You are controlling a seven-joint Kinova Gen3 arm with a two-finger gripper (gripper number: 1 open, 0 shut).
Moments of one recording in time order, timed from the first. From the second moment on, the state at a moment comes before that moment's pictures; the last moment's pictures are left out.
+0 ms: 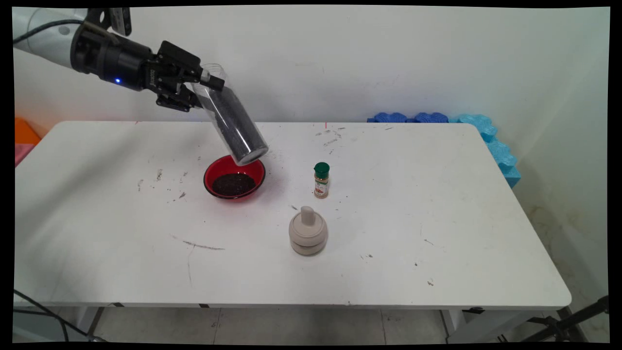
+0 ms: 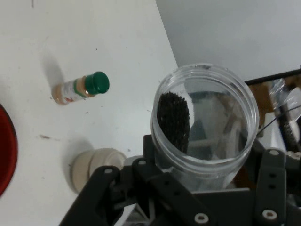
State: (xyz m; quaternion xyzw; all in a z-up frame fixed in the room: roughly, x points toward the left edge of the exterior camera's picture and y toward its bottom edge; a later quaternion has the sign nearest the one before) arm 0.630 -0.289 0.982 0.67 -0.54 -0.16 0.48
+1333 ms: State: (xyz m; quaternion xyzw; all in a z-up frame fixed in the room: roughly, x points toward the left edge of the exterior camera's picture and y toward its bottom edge) arm 0.603 -0.267 1.033 0.46 -0.75 0.02 0.47
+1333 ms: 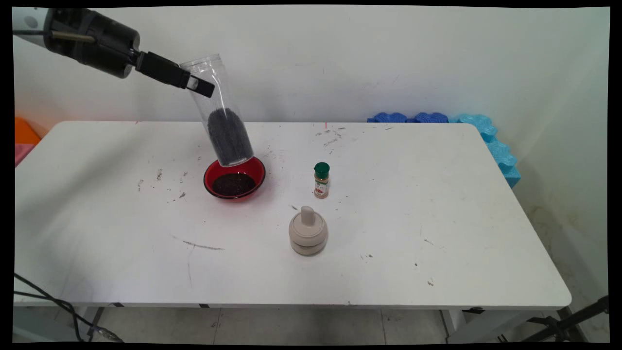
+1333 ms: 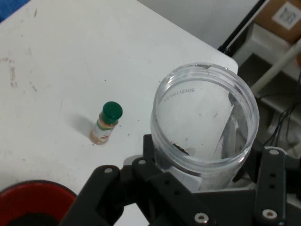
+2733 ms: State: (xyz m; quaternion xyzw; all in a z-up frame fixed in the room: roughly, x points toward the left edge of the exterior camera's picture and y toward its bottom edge) arm 0.569 -0.254 1.065 0.29 -0.84 0.13 0.44
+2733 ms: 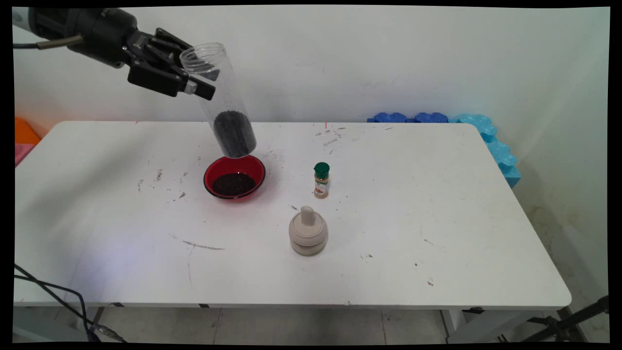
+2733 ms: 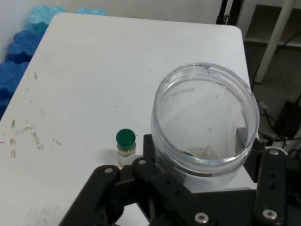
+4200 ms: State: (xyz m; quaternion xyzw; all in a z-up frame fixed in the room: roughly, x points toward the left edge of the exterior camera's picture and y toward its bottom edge) arm 0.545 -0.232 0.952 0.31 -0.85 0.14 0.40
